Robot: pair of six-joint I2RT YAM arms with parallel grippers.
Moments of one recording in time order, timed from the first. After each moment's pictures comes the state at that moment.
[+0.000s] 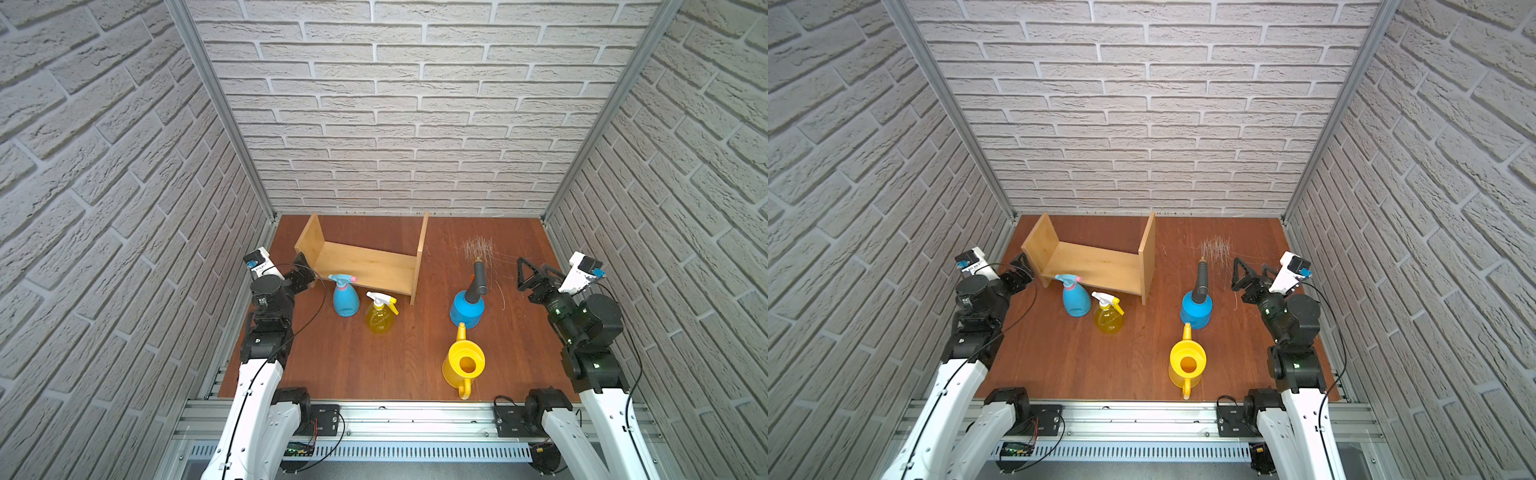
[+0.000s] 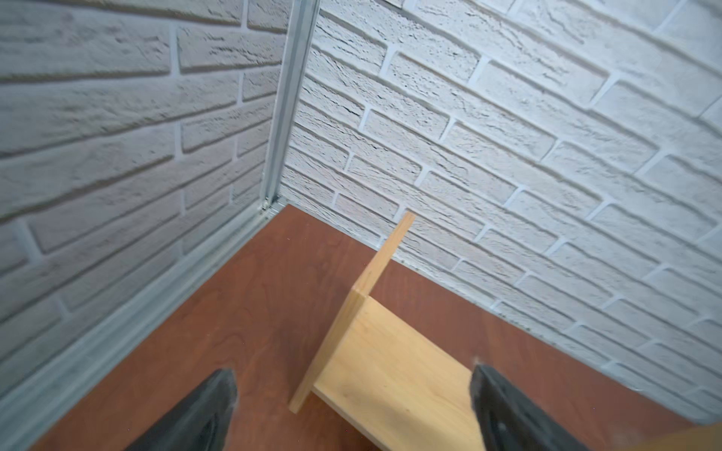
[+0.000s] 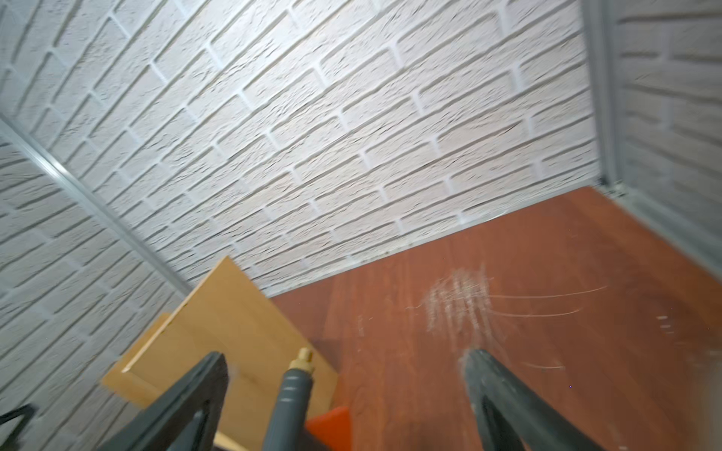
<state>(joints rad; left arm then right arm) 0.06 0.73 0.63 -0.09 -0.11 -0.47 0.02 0.57 0.61 -0.06 -0.28 0.57</state>
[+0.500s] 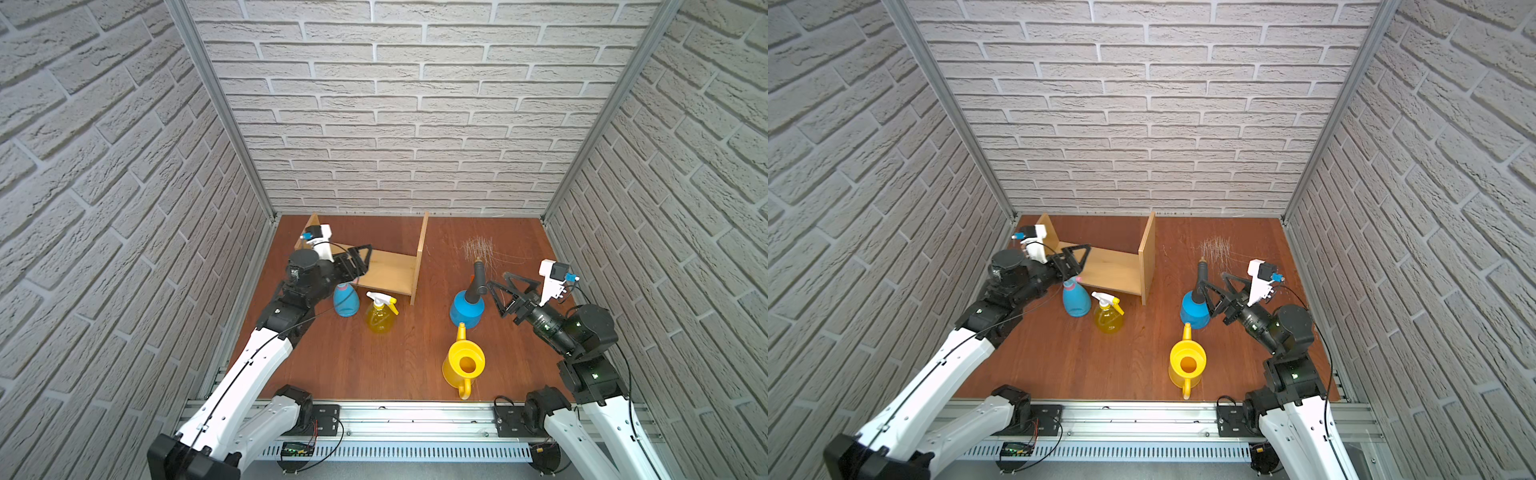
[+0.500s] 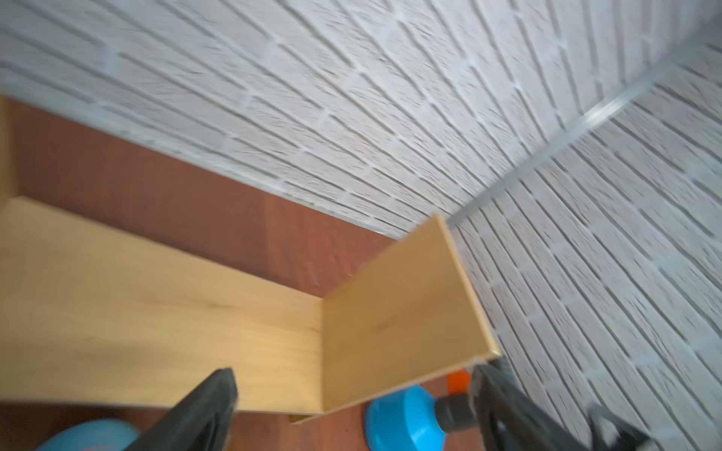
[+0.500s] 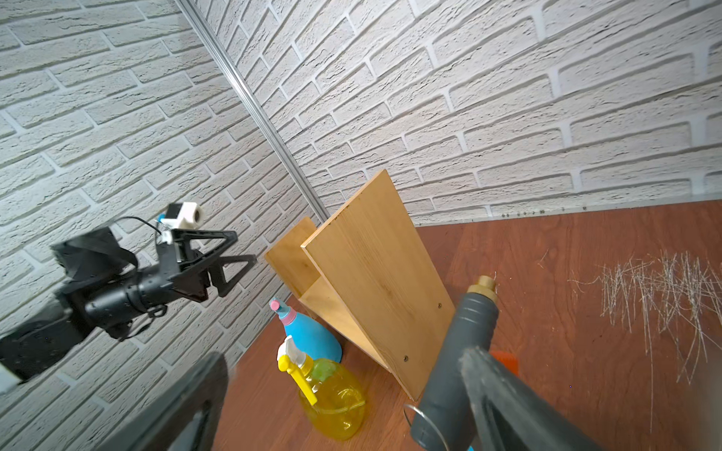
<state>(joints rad) -0.45 0.97 0.96 -0.20 0.13 -0.62 0.23 0.49 0.57 -0.04 -0.48 0.55</state>
